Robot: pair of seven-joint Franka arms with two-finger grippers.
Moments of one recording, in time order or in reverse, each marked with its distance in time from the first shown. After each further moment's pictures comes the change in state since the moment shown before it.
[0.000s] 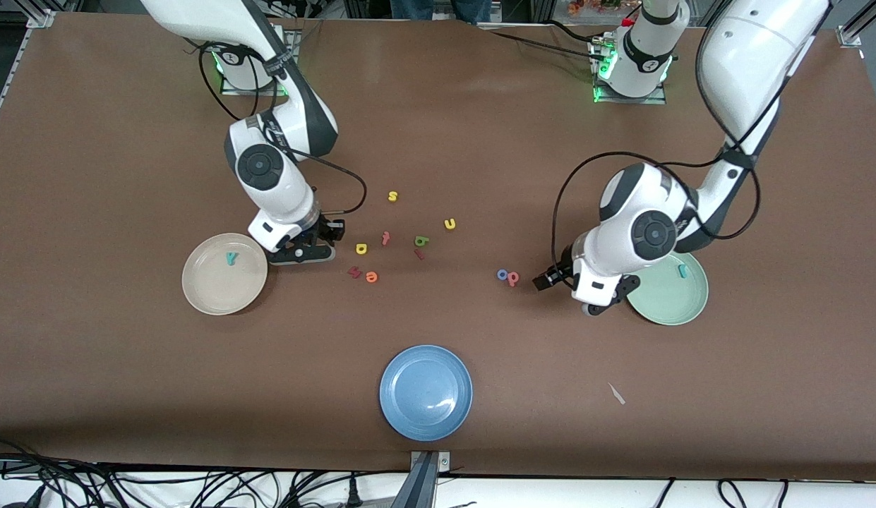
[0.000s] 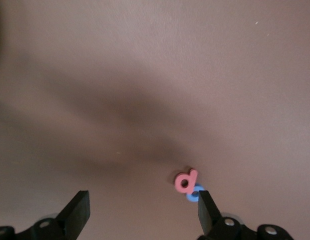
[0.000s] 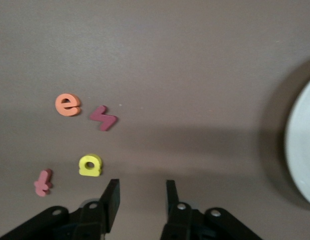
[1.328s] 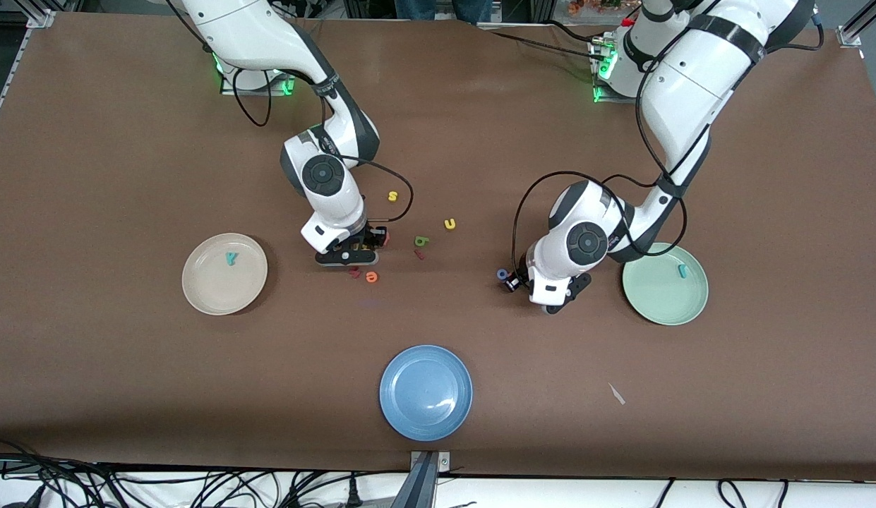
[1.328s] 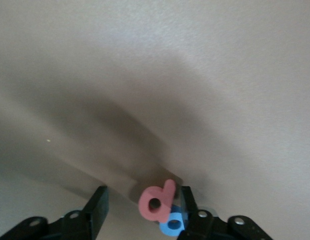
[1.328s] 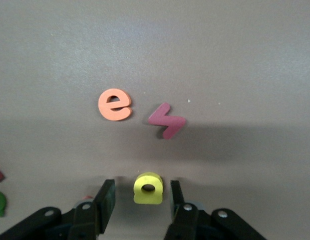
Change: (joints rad) left arm -0.197 0.138 0.120 0.050 -0.001 0.127 -0.149; right arm 0.104 0.164 -0.001 0.063 0.000 0.132 0.154
